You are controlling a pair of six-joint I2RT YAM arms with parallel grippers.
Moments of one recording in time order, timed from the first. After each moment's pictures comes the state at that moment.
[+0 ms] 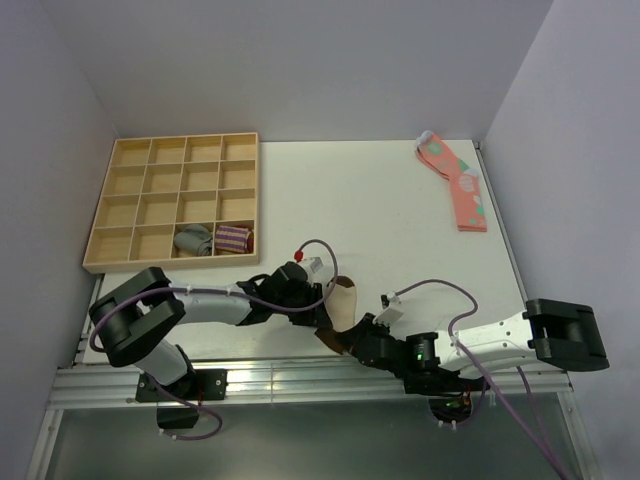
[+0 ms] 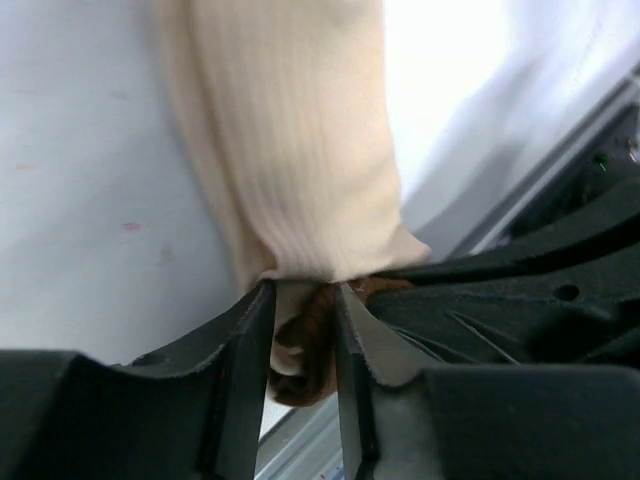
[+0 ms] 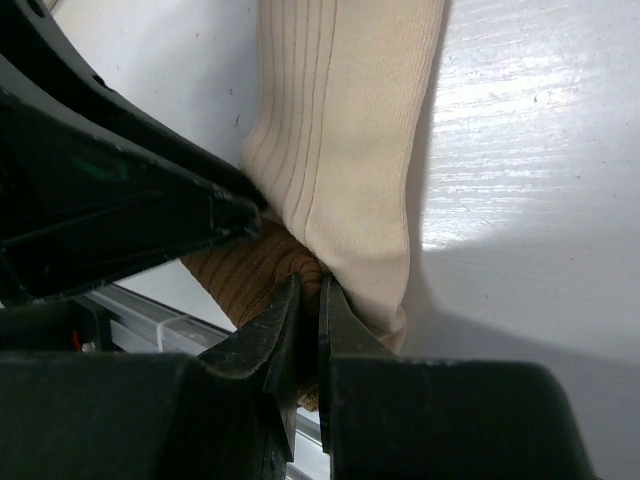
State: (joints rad) left arm -0.99 1.58 0.61 0.20 0.26 -0.86; right arm 1.47 1.04 0.15 0.05 0.66 1.53
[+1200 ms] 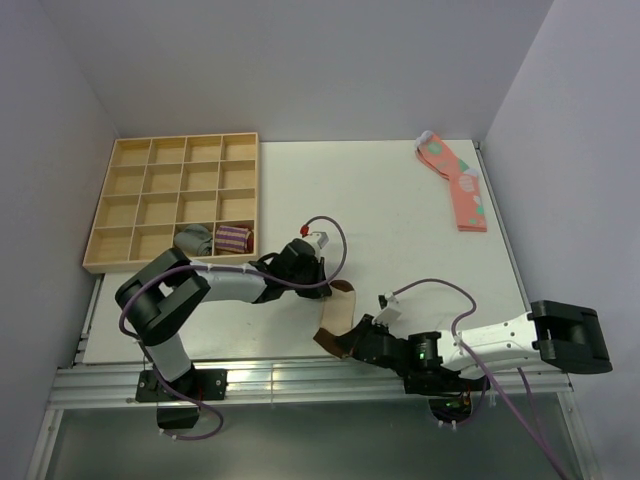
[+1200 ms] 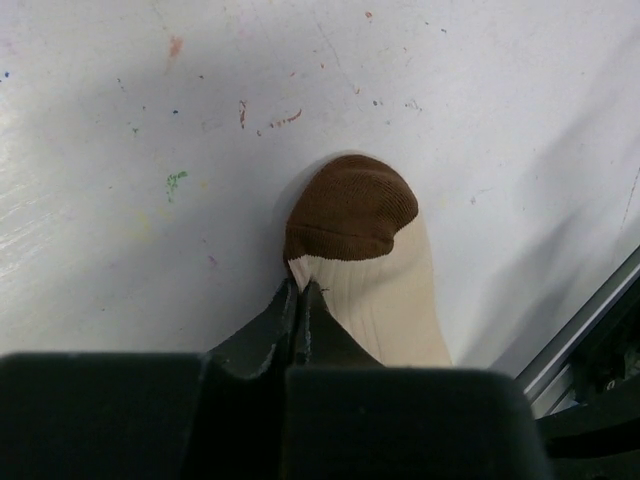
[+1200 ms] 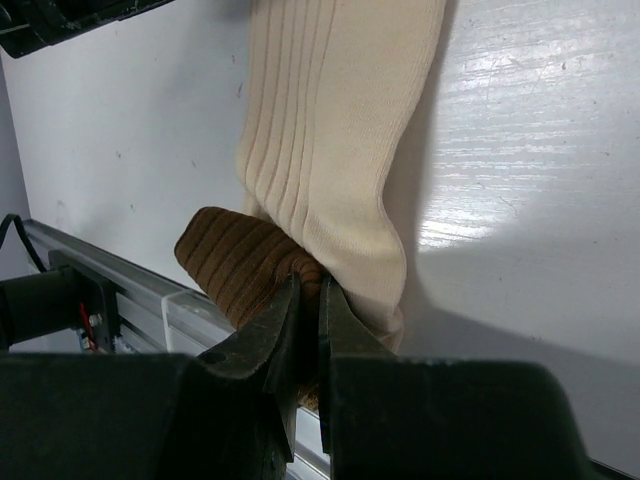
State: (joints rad) left arm -0.88 1.73 0.79 0.20 0.13 -0.67; right arm 1.46 1.01 0.13 0.06 0.59 1.52
